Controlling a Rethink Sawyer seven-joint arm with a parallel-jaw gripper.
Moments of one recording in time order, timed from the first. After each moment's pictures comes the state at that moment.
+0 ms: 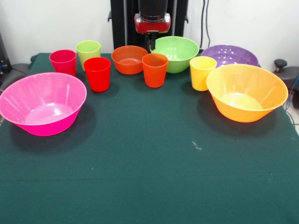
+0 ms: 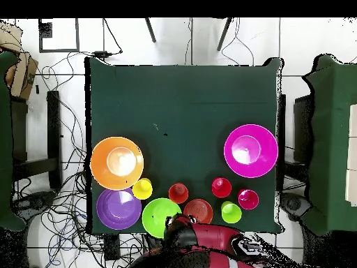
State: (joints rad) arm -0.41 -0.55 -0.06 2.24 -0.37 -0.02 1.64
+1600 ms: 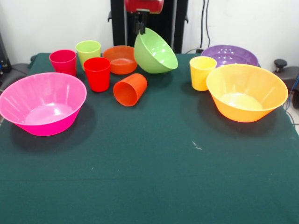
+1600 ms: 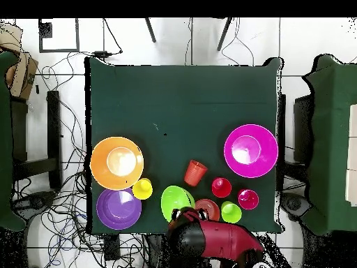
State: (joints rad) arm -0.43 -0.87 -0.02 2.26 -0.34 0.21 1.64
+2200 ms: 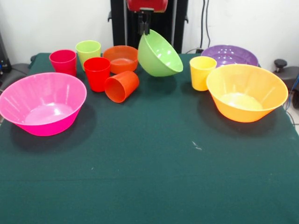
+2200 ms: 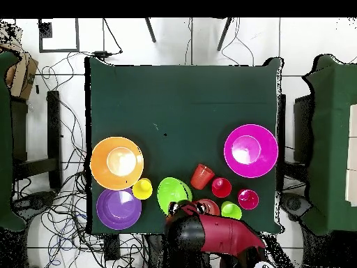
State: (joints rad) arm -0.46 -0.90 0.05 2.26 -0.29 0.24 1.64
